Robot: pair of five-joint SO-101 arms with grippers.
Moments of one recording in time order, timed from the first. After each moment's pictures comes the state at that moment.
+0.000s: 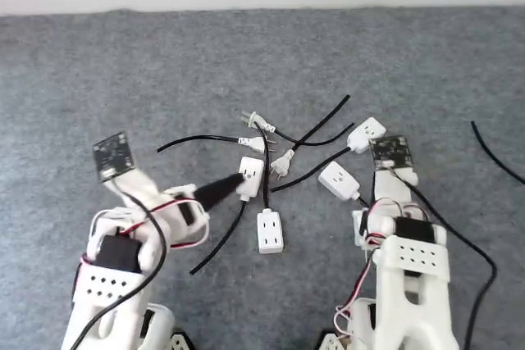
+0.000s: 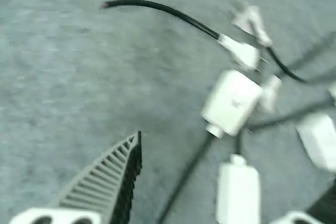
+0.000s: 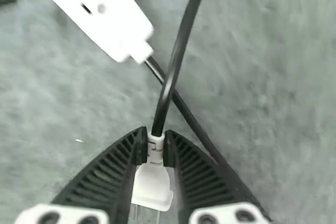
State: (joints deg) left arm 3.4 -61.0 70.6 59.6 38.3; right arm 6.7 -45.5 68.5 51.5 14.7
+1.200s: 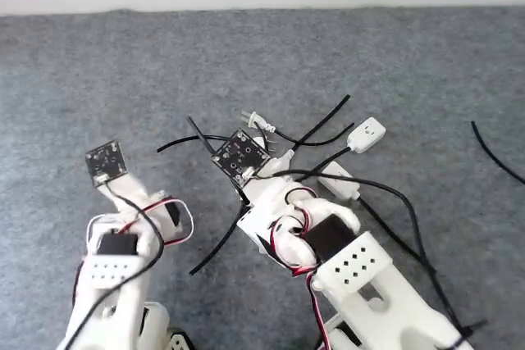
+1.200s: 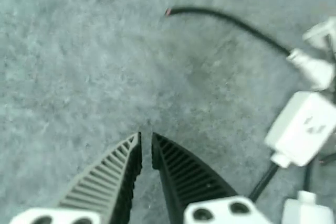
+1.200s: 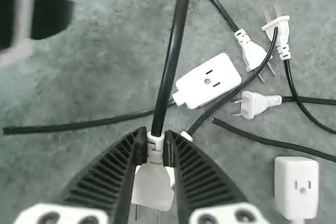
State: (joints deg) left arm -3.8 -46.5 77.0 43.8 30.9; right arm -40.1 -45.5 49.7 58.2 10.8
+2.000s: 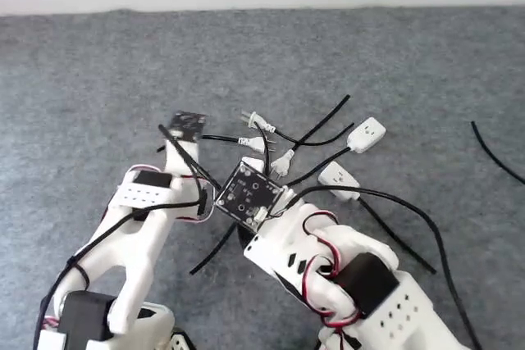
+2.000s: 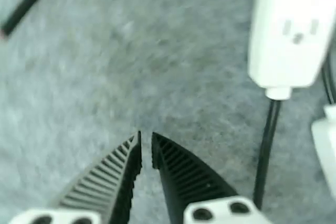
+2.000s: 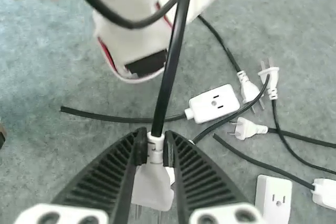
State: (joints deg) left arm 5.4 -13.1 51.9 50.0 -1.9; right arm -46.2 -63.2 48.7 69.2 16.0
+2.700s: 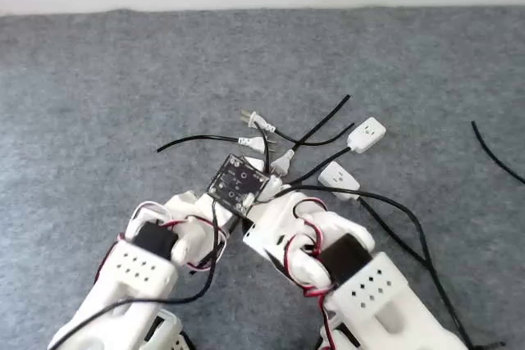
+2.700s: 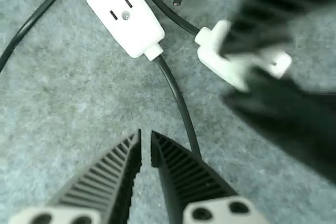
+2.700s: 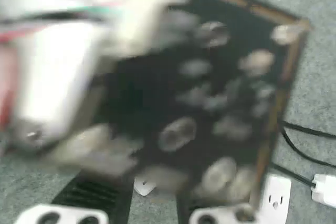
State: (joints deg) left arm 19.6 -50.4 69.7 59.1 -21.1; right arm -40.7 -54.3 54.9 57.7 20.1
